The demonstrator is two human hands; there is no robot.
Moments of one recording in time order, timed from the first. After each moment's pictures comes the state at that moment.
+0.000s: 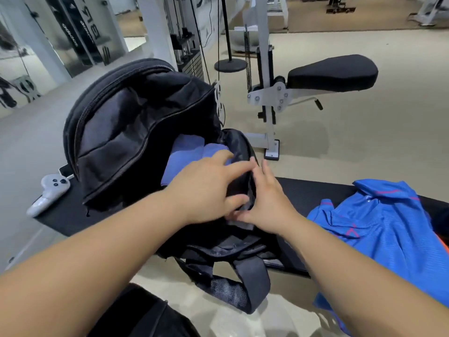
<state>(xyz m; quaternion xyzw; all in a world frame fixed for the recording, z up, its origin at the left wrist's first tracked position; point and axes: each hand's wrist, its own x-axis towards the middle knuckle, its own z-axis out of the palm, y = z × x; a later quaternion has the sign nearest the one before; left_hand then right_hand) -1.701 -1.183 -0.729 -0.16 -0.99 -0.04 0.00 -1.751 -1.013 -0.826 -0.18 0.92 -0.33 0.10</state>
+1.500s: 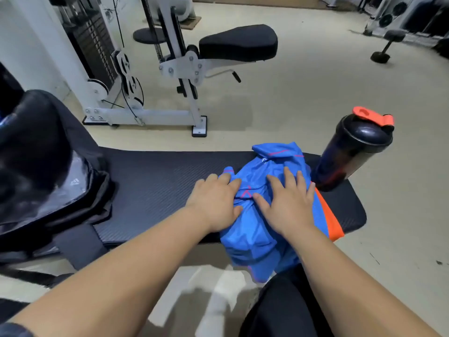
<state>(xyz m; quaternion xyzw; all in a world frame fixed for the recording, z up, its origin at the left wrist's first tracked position) -1.728 -0.962 -0.860 -0.22 -0.97 -0.02 -0.07 -1.712 -0.773 -0.891 0.06 1.00 -0.06 -0.01</state>
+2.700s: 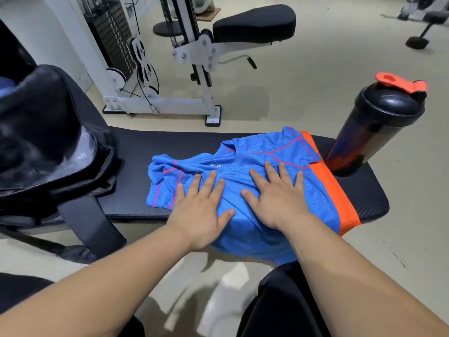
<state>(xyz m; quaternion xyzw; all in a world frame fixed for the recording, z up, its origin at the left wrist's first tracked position) -1.669 -0.987 -0.917 -0.10 -0.99 0.00 -0.12 -1.703 -0.791 -0.906 -0.06 0.99 -0.03 0.11</state>
